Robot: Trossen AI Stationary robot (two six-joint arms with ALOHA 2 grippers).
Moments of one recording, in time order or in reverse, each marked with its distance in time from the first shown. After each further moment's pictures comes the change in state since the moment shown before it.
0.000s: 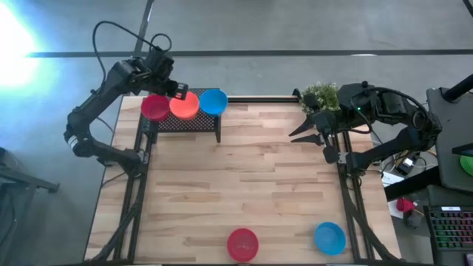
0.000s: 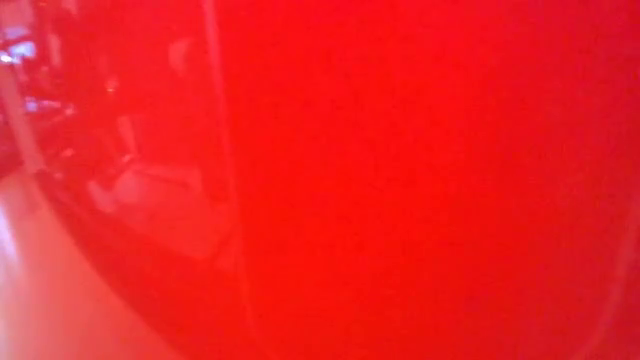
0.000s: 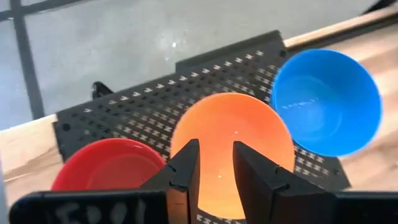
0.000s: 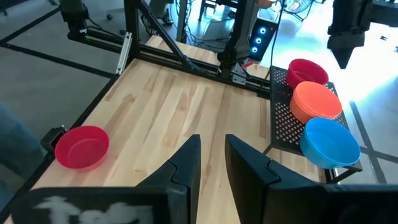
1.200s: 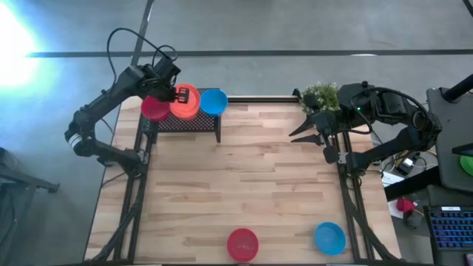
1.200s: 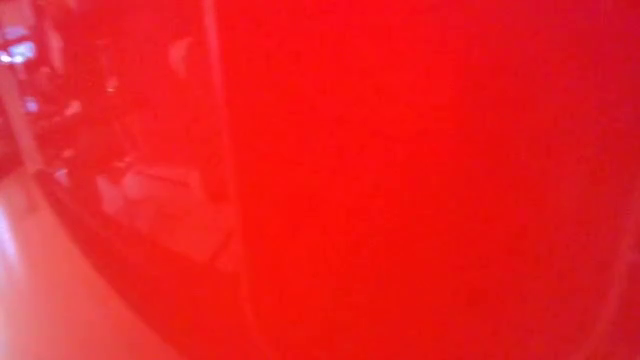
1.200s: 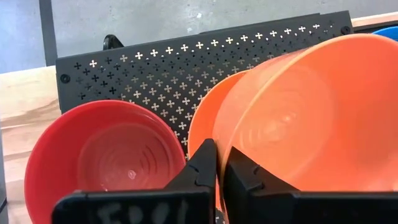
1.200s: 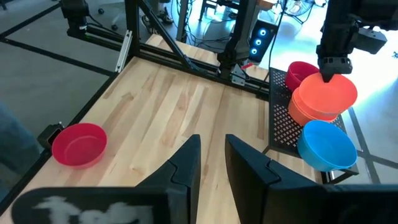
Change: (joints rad) left arm 0.009 0.012 -0.151 0.023 -0.038 -0.164; right arm 0.000 0.000 0.000 0.000 0.000 -0.027
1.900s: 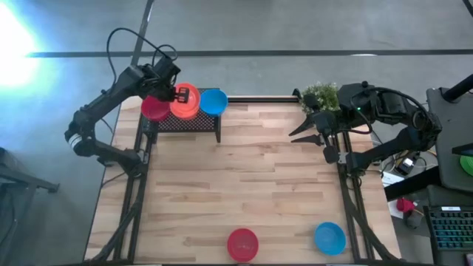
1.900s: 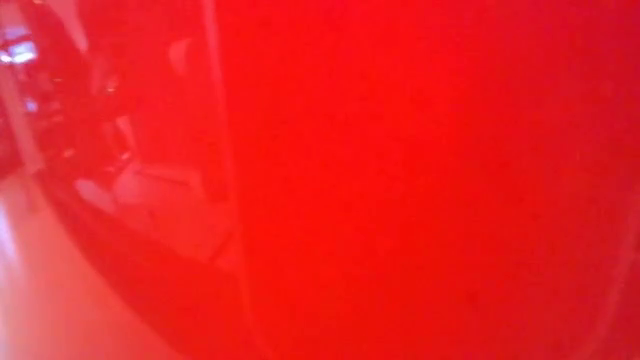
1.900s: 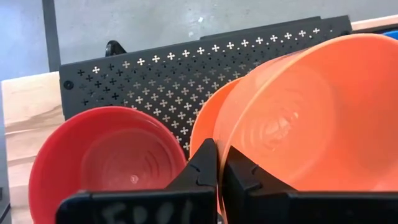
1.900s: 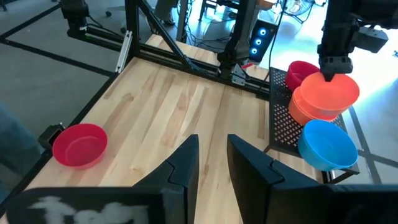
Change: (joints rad) left arm 0.000 0.000 0.000 0.011 -0.013 0.014; right arm 0.000 0.000 0.000 0.000 0.000 0.007
